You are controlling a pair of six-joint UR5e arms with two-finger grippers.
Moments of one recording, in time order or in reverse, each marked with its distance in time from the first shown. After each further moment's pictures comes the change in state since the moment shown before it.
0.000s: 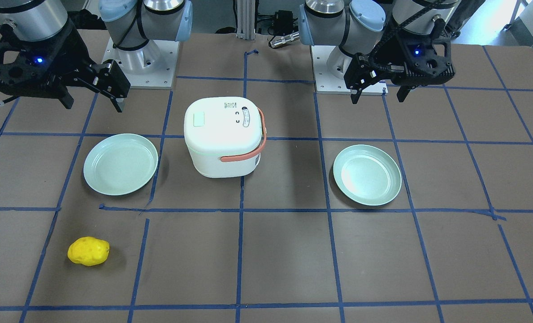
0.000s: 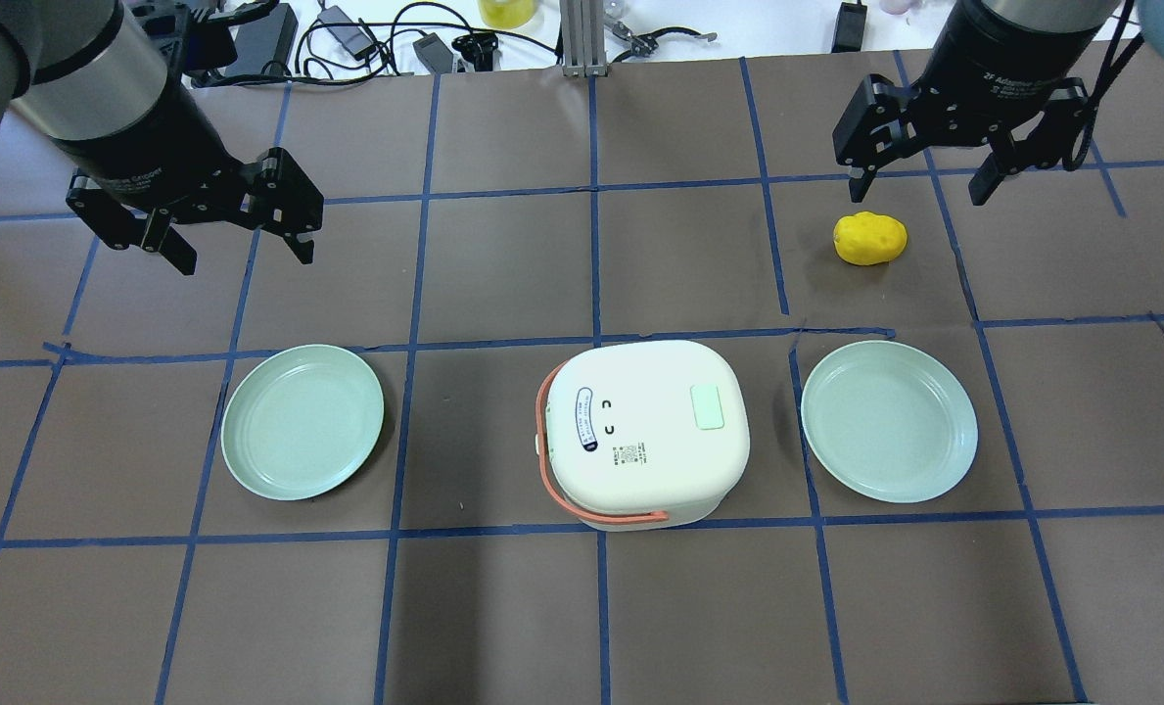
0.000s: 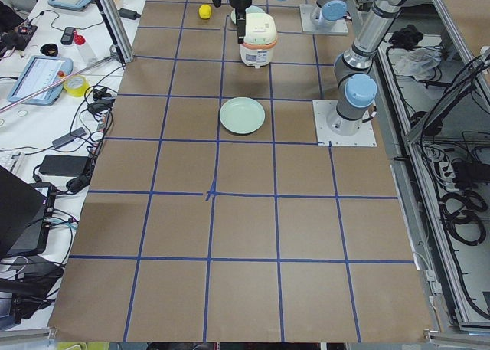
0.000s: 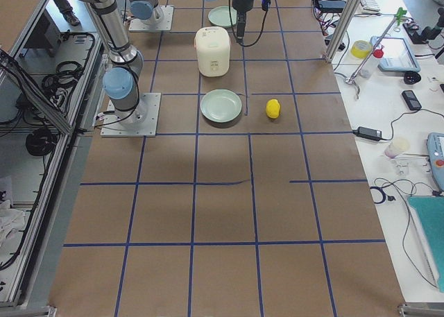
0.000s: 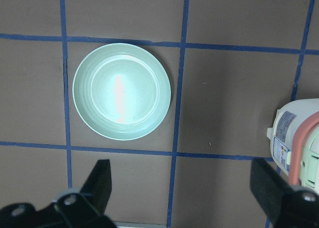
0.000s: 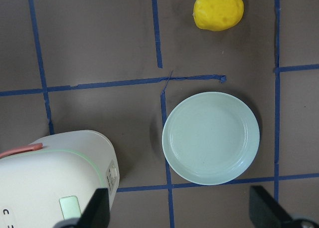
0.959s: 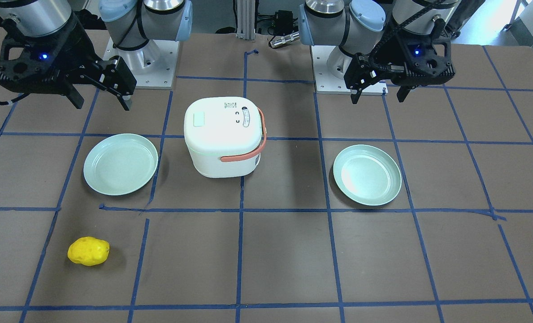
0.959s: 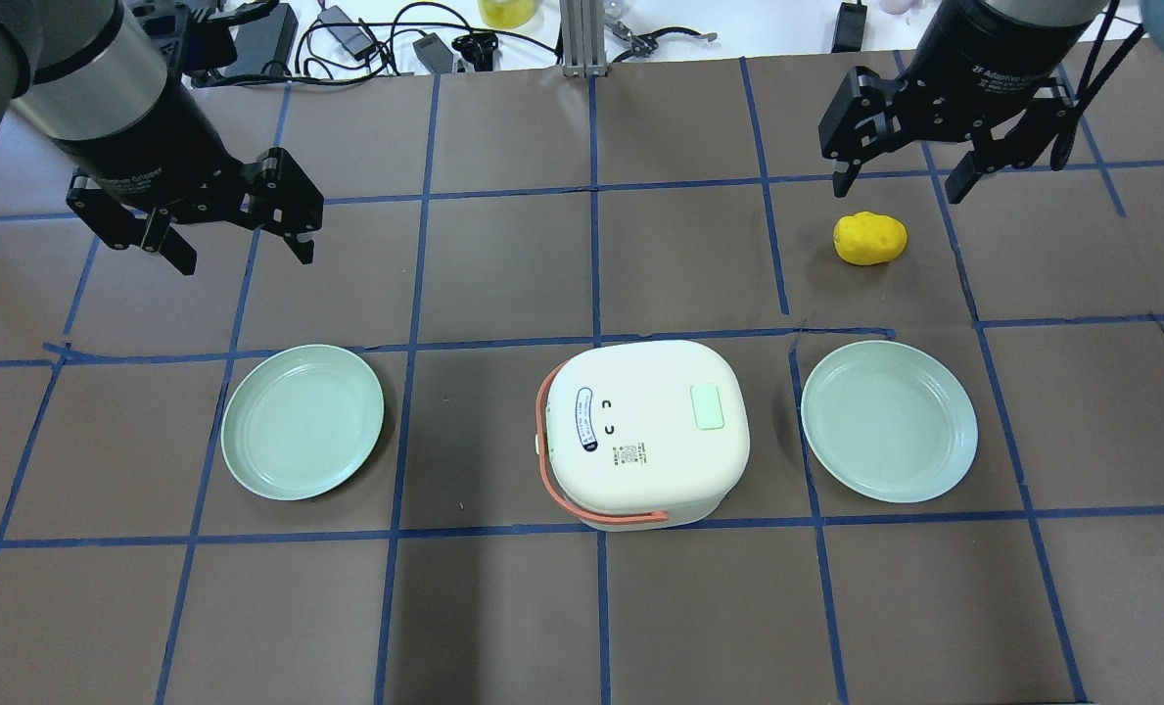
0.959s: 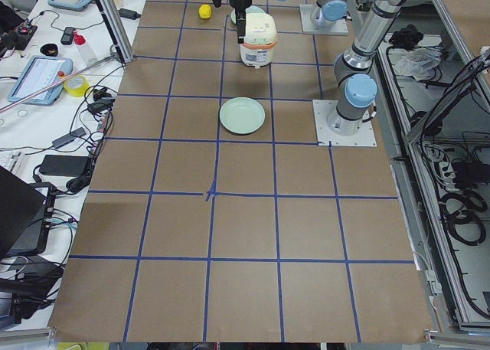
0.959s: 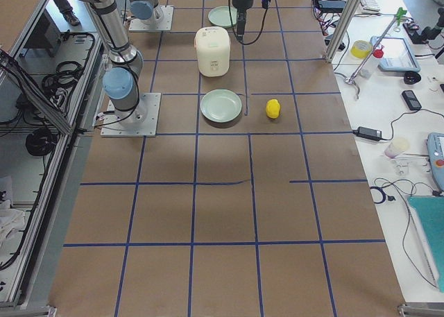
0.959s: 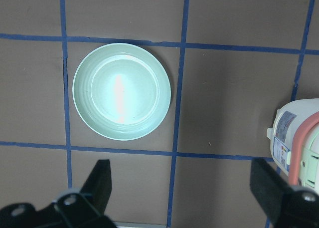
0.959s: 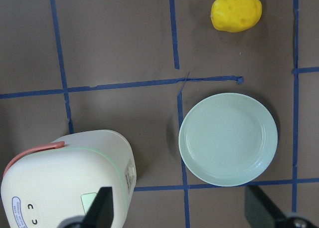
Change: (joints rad) left arm 0.000 0.000 0.000 0.000 0.000 0.000; right arm 0.009 -0.004 -0.005 0.002 0.061 0.009
